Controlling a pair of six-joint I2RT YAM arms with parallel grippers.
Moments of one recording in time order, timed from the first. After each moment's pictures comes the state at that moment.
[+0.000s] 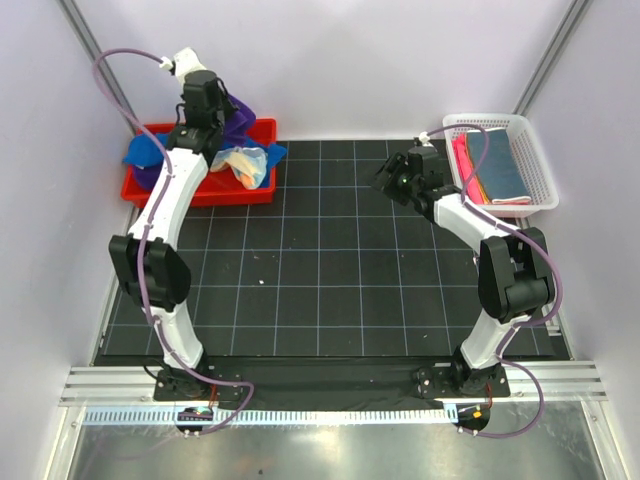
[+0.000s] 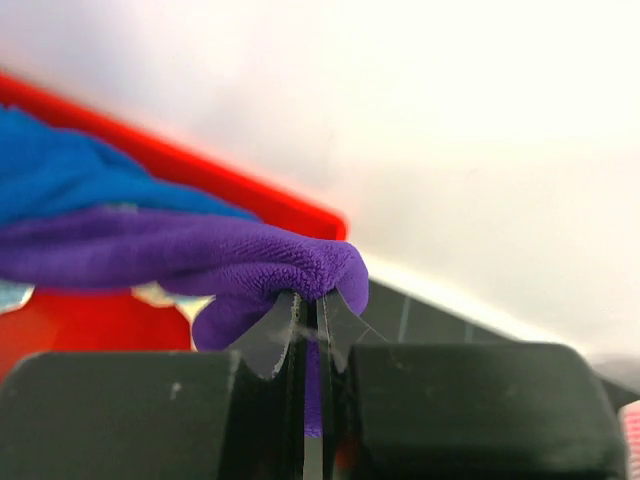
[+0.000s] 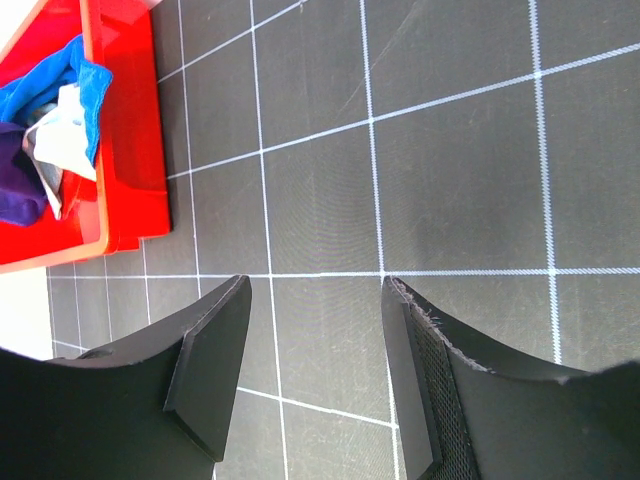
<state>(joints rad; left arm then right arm) -0.19 1.88 1.93 -0.29 -0.36 -0.47 0.25 1.74 1.21 -0.02 -0.11 0.71</state>
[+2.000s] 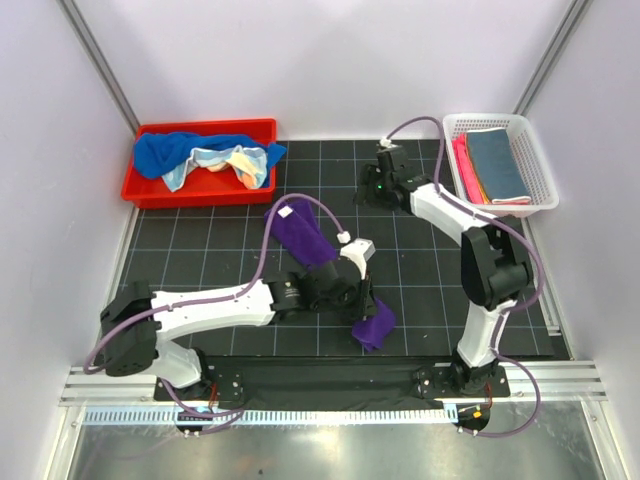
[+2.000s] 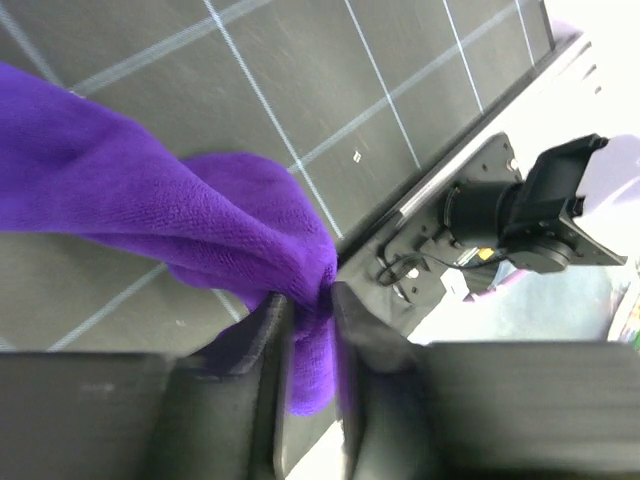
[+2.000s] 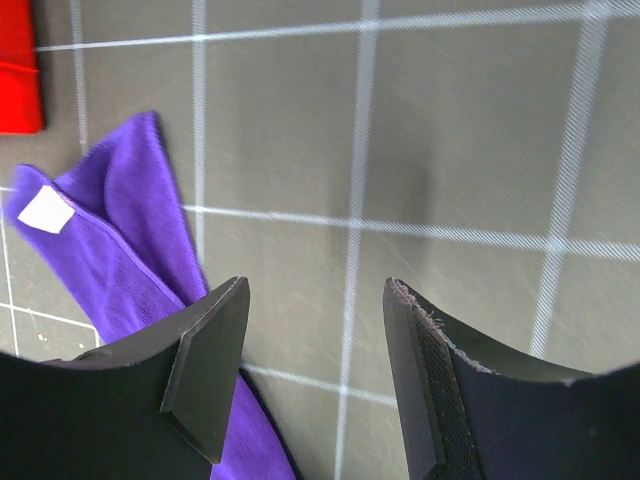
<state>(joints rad) -1.22 1.47 1.04 -0.22 -0.07 -0.79 0.38 1.85 1.37 -0.30 -0.01 0.48</state>
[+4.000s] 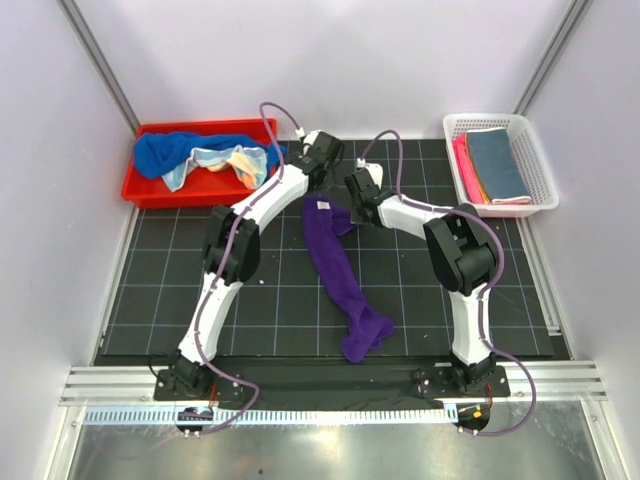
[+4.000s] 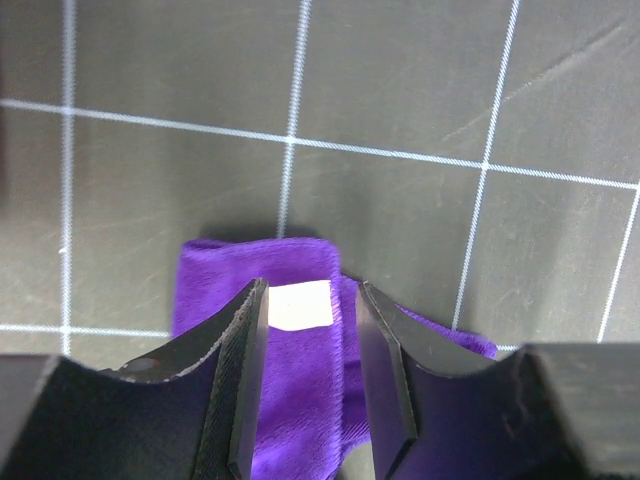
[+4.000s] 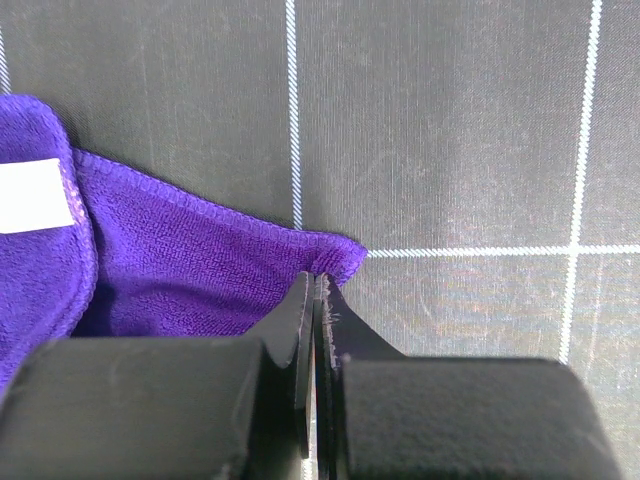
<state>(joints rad) -0.56 2.37 2.16 -0.68 -0.30 -0.64 0.51 2.07 1.41 -0.24 0.34 0.46</state>
